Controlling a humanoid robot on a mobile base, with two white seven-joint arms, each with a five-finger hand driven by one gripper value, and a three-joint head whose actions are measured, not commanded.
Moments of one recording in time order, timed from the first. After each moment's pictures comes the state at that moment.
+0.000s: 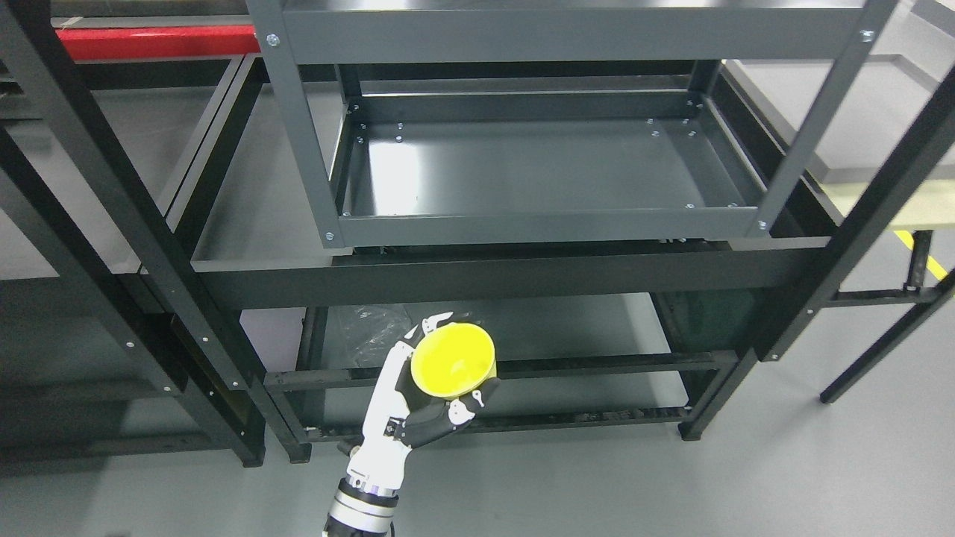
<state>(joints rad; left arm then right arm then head) -0.09 0.00 -0.37 -1.64 0.28 -0.46 -0.08 0.00 0.00 0.00 -0.24 0.00 0.09 -0.12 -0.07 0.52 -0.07</state>
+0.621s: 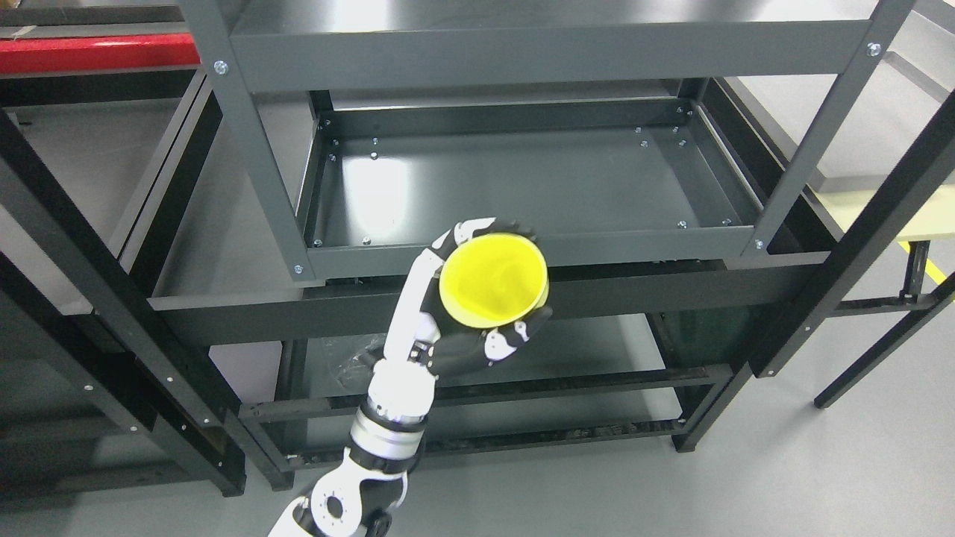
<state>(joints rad) -0.37 0.00 -0.46 -1.71 0.28 -0.53 -0.08 0.00 0.00 0.00 -0.24 0.00 0.09 -0.12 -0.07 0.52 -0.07</state>
